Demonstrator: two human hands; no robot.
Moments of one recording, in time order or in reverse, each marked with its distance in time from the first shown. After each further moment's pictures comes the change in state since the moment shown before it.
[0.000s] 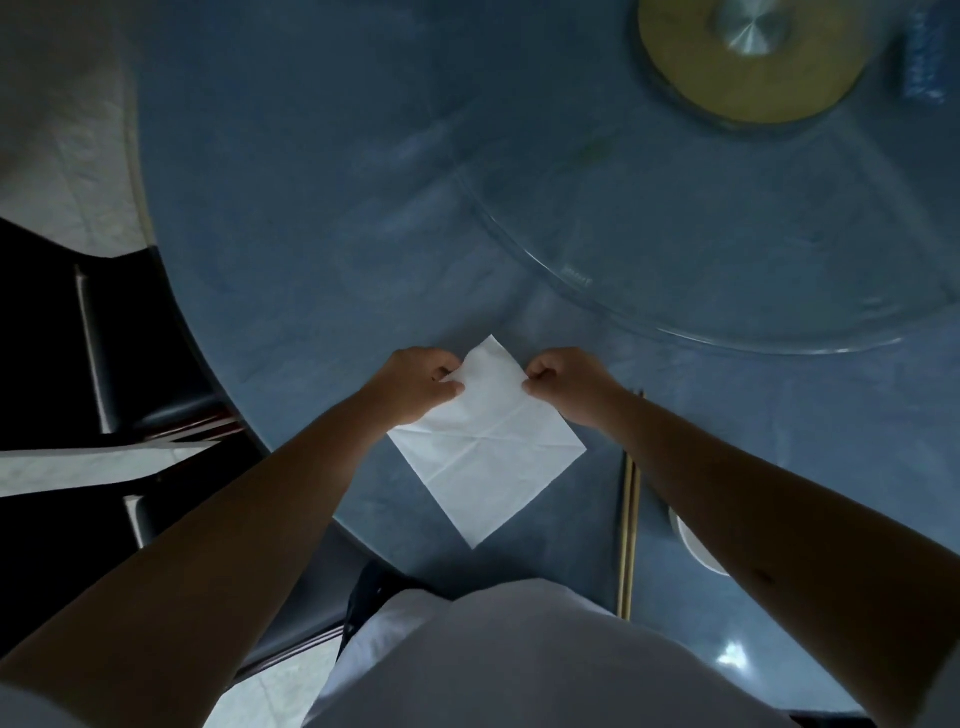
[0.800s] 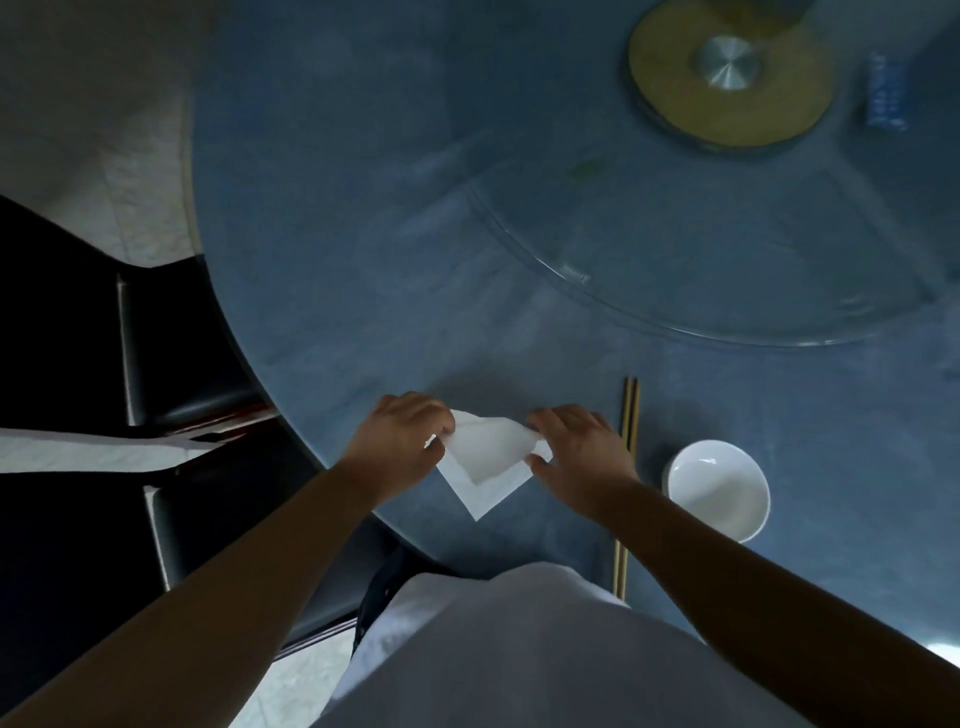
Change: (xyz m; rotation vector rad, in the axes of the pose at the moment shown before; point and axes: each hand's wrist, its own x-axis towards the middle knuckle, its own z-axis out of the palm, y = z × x) left_hand -0.110 -0.014 0.031 0.309 0.295 0.441; right_hand -0.109 0.026 0.052 -0.417 0.289 -0.383
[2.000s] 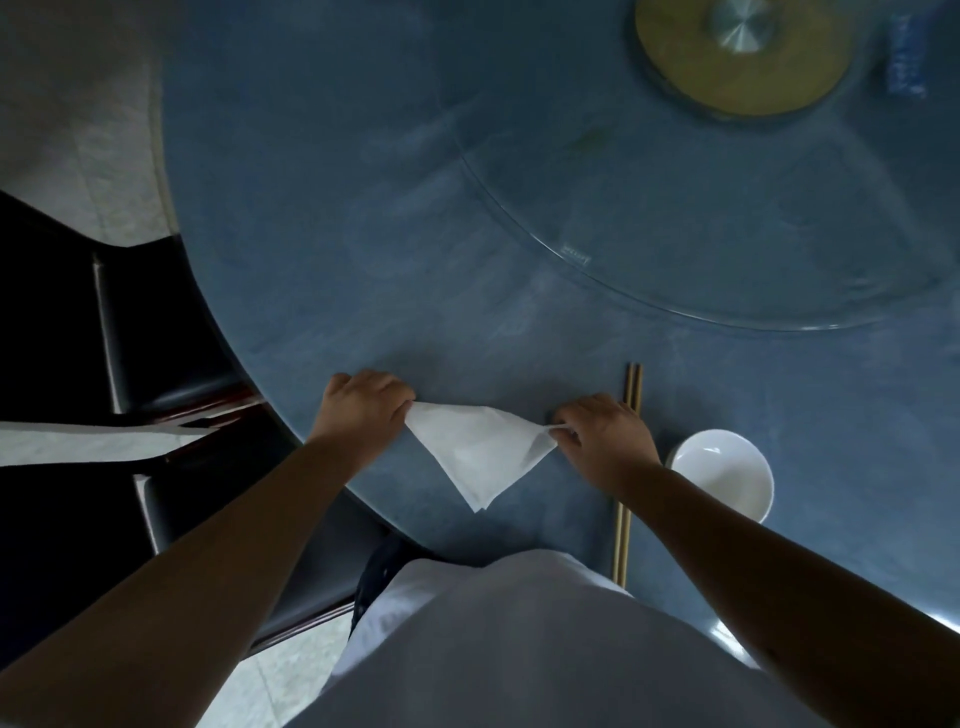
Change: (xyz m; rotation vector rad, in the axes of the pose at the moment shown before) left_hand 0.004 -0.042 0.004 0.211 -0.029 -0.175; right_hand 0.004 0.033 0.005 -0.054 -0.049 0.101
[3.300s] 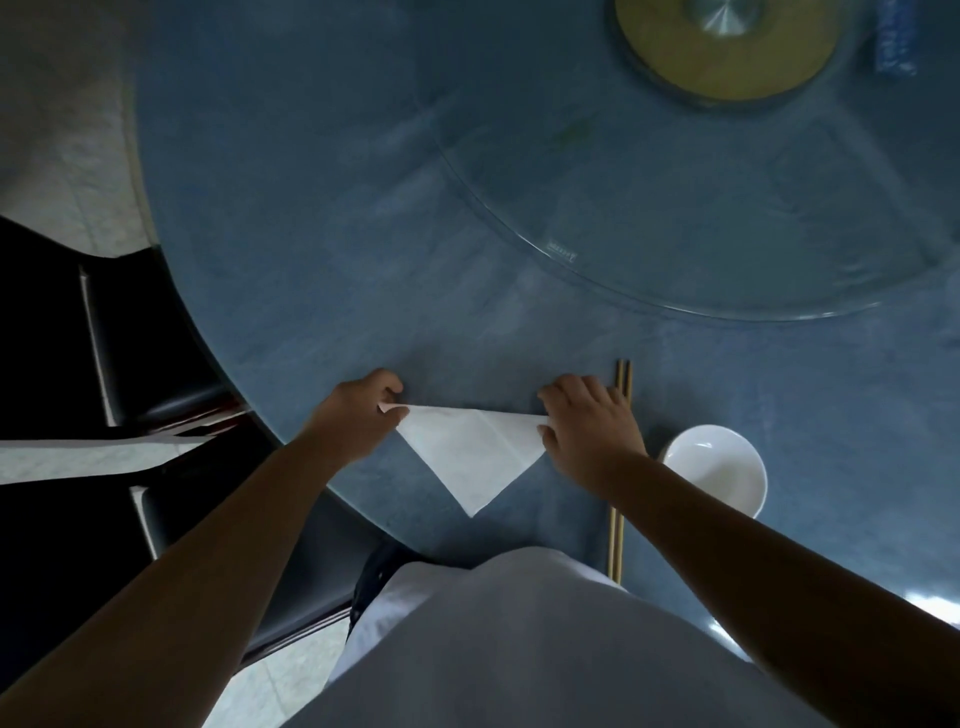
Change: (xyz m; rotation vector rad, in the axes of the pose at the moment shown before) left_hand 0.018 -0.004 0.001 -0.385 -0.274 -0.389; right_hand 0.010 -0.002 0.003 -0.197 -0.029 -0.045
